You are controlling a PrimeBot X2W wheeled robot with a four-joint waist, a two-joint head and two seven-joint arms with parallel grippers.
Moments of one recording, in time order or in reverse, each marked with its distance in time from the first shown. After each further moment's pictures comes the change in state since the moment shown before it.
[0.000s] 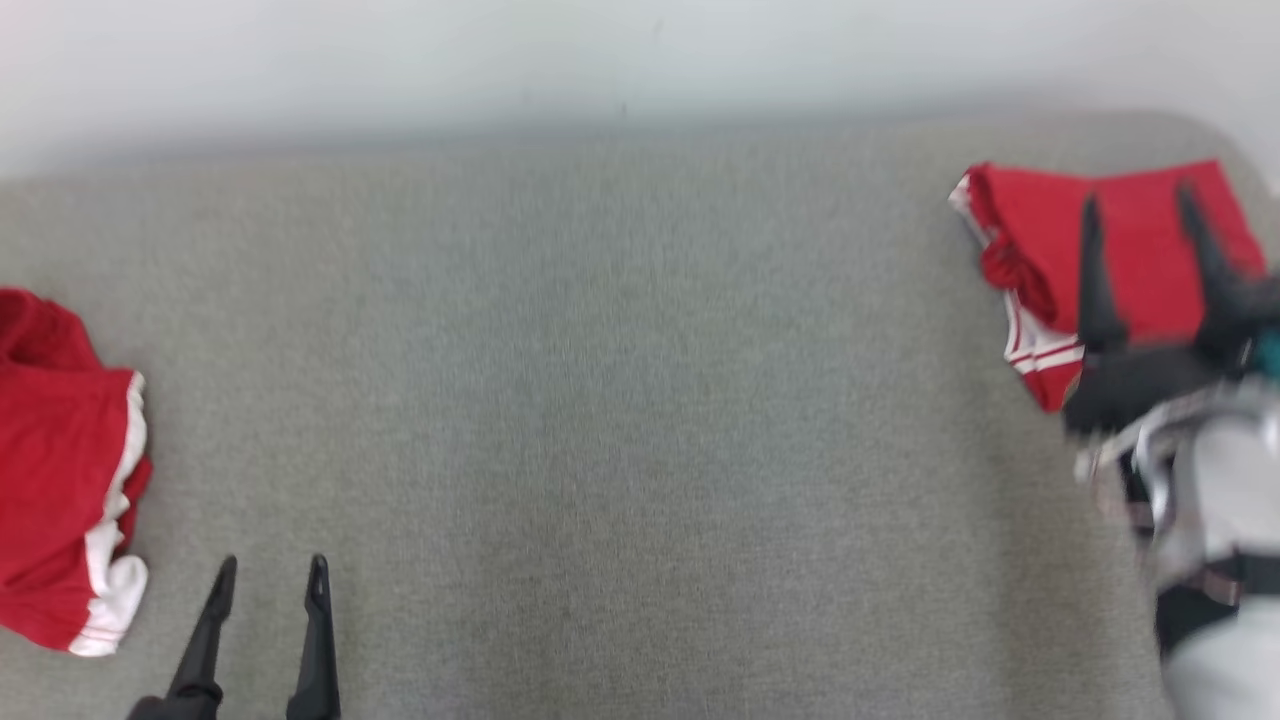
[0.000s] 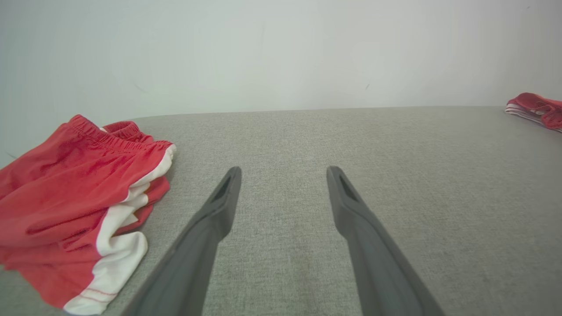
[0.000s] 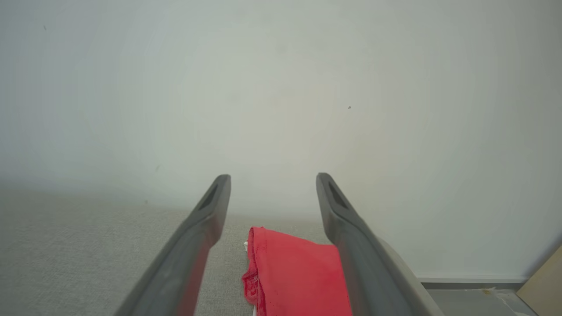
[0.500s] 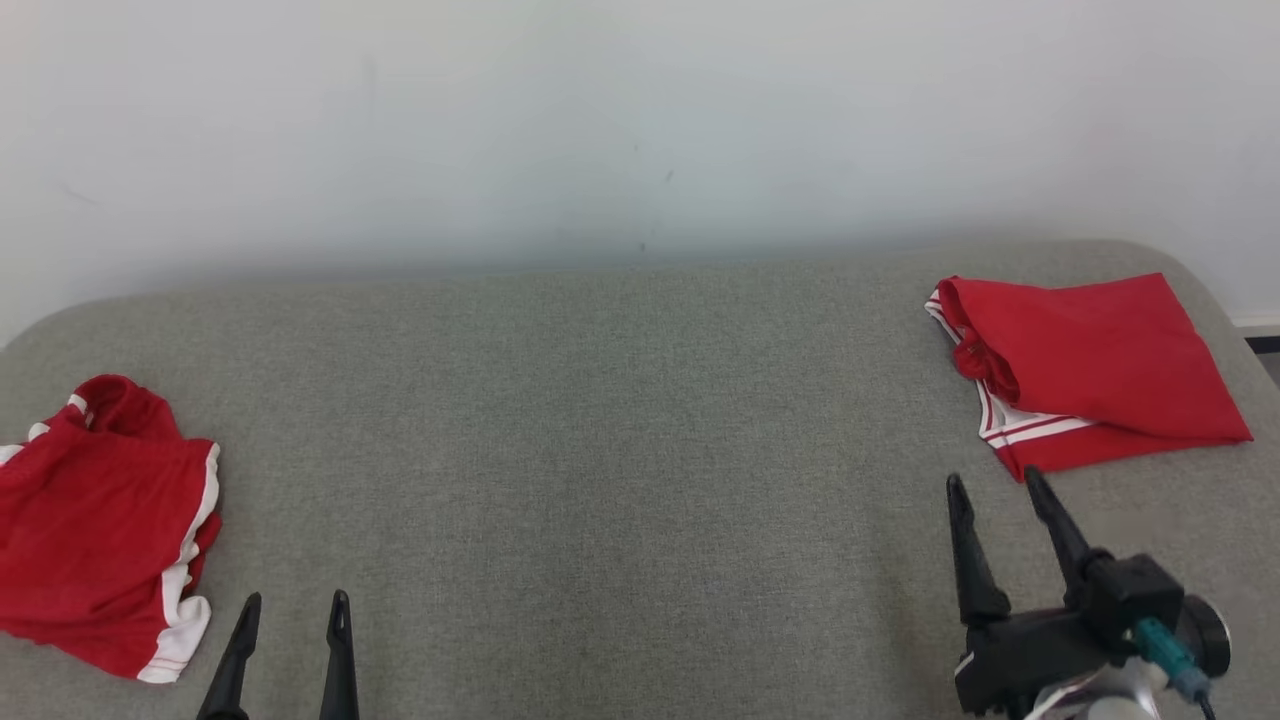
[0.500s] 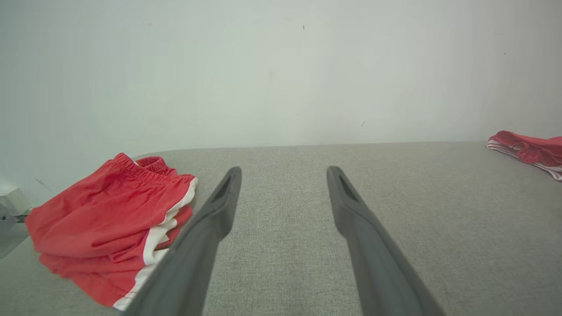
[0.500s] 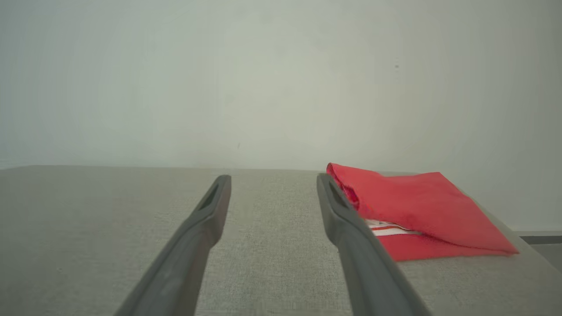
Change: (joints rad) left arm 0.041 -0.039 0.001 0.030 0.027 0.000 0.000; right arm 0.488 0.129 0.099 -0.270 0.140 0.000 -0.002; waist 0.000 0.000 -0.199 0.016
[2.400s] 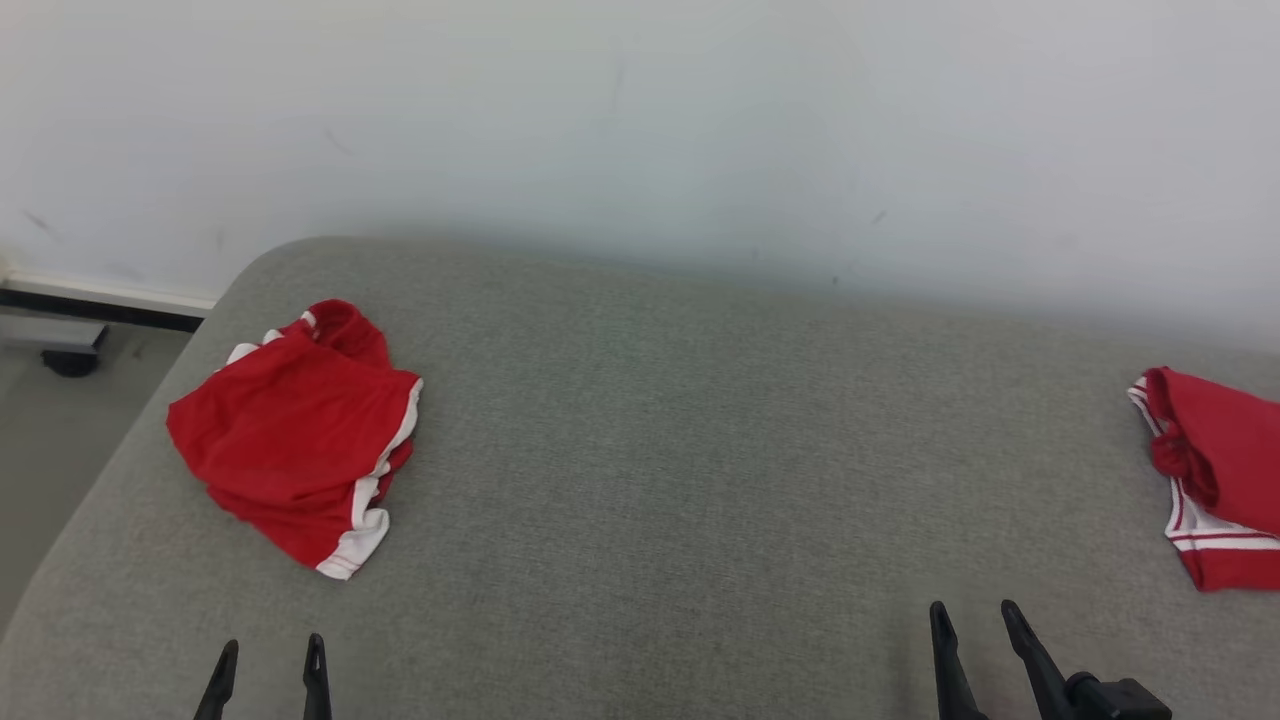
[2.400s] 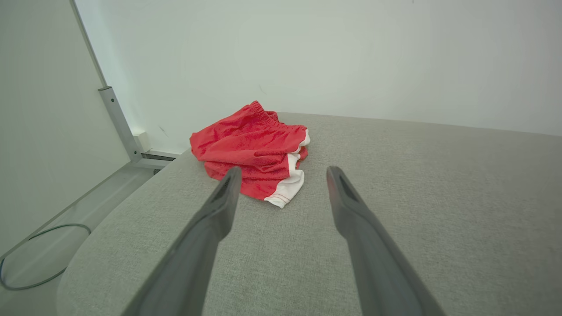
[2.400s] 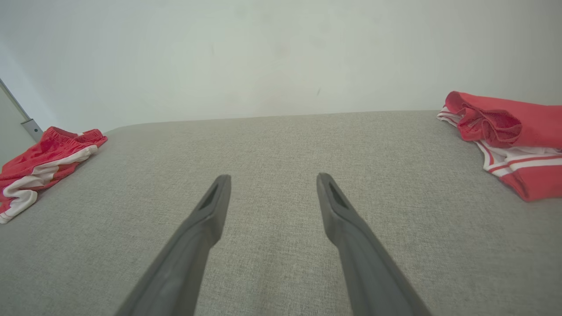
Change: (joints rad) left arm 0.023 -0.002 0.049 0.082 0.026 0.000 0.000; right arm 0.236 0.083 0.016 -0.041 0.091 0.000 0.000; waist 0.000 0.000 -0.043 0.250
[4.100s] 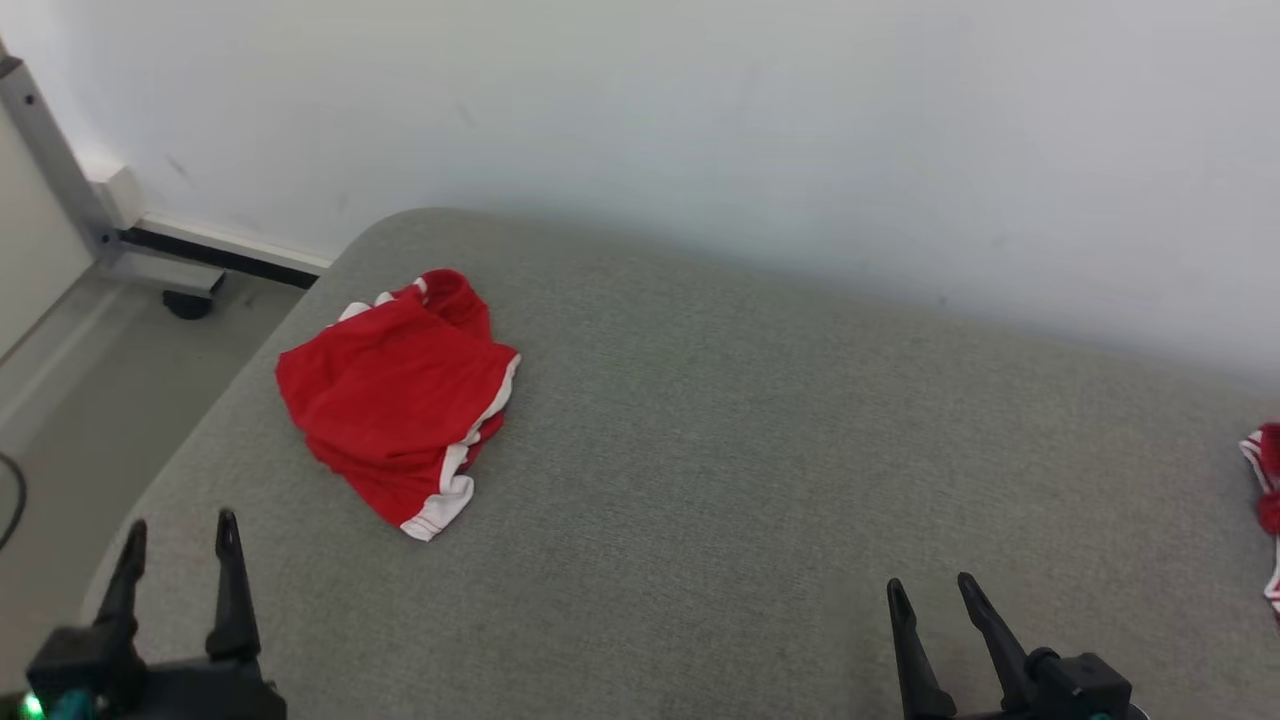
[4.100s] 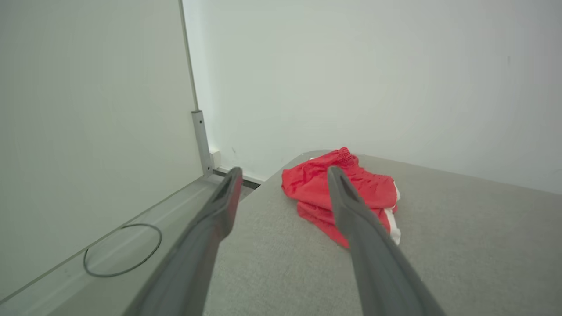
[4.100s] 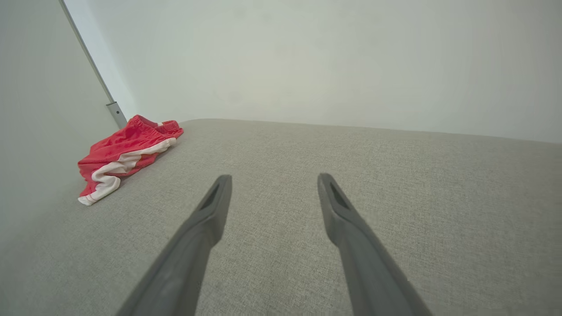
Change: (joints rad) left arm -0.189 0.046 0.077 0.089 -0.053 0.000 0.000; right arm -0.043 0.001 0.068 0.004 -0.001 0.000 0.000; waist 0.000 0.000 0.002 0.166
